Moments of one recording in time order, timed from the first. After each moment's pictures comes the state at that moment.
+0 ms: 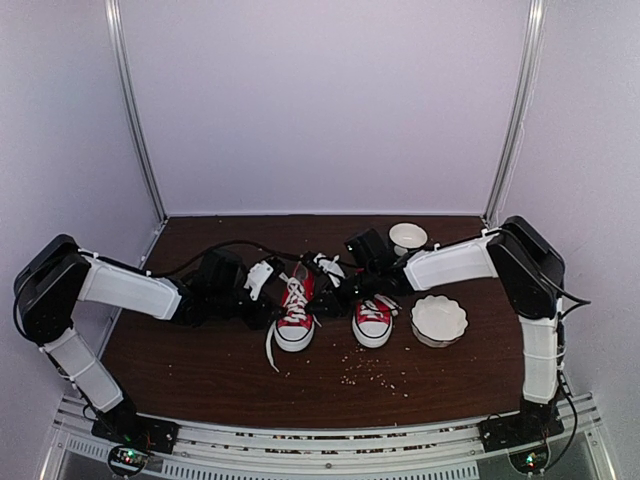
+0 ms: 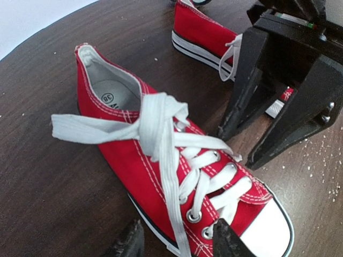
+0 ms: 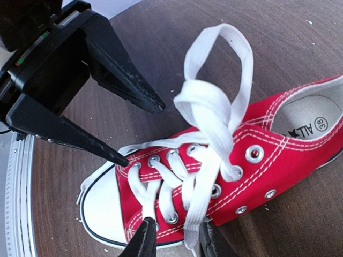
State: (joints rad) left arm -0.69 1.63 0.73 0.24 0.20 0.04; right arm 0.77 2.07 1.32 0.04 -0.56 -0.02
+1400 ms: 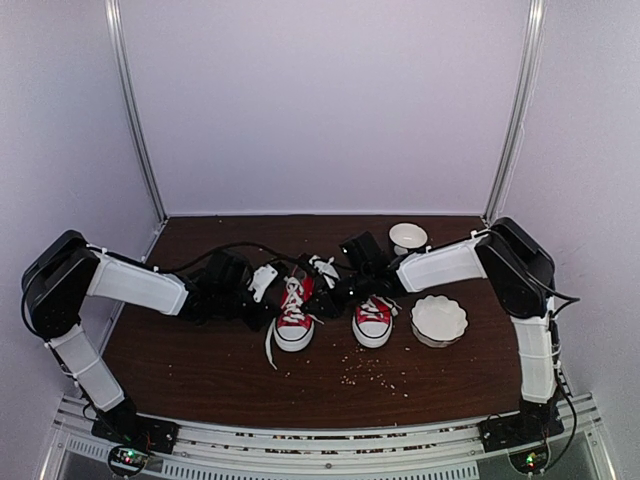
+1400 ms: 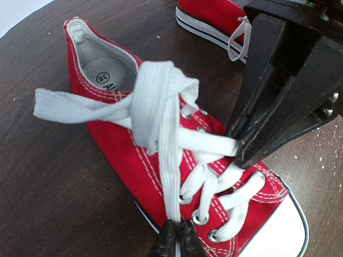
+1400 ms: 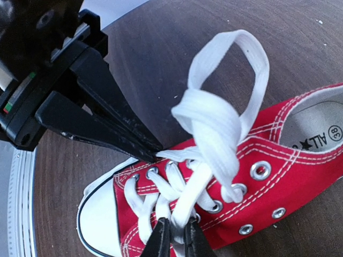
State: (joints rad) left arm -0.69 1.68 0.78 0.15 0.19 0.05; right arm 0.77 2.13 1.36 0.08 -0.60 0.01
